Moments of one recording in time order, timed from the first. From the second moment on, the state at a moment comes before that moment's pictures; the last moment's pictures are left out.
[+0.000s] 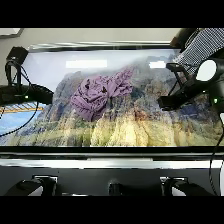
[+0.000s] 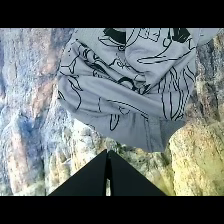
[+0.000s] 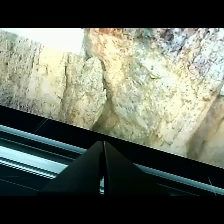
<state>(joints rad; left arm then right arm) -0.19 -0.98 1.25 1.42 -1.11 -1.41 0.10 -1.26 1.48 -1.41 1.64 1.46</state>
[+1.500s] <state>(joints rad) -0.11 -1.58 1.01 0.74 -0.86 -1.45 0.10 -1.26 1.48 -1.41 1.59 1.46</state>
